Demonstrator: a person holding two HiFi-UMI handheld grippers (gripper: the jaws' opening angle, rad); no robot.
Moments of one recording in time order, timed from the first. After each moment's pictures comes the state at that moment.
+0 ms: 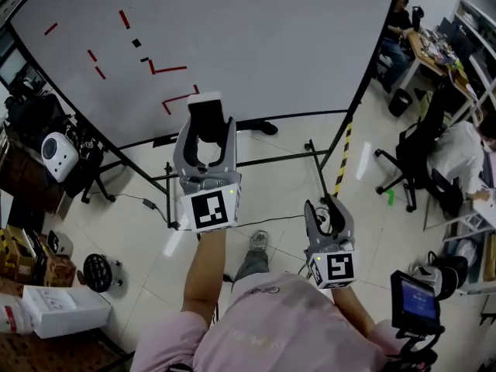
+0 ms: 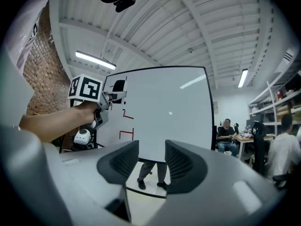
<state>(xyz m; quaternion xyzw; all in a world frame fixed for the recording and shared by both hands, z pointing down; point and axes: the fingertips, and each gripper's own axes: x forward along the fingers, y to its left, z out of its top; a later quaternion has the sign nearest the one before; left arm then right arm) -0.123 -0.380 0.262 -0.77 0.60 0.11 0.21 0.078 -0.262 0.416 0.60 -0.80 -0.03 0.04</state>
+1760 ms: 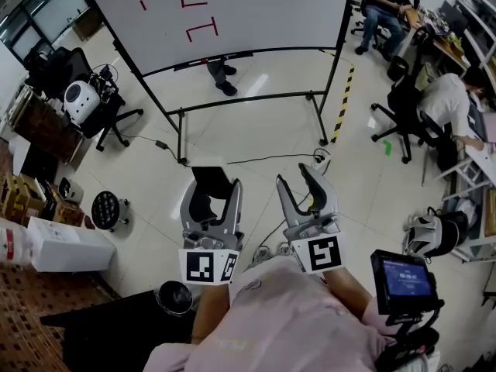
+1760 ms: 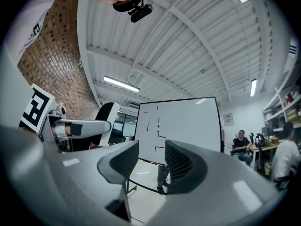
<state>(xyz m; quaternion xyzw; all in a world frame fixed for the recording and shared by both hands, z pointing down) -0.139 0.127 0.323 -0.81 0.56 0.12 0.08 -0.006 0.119 0.348 0.52 -0.85 -0.07 -0.02</state>
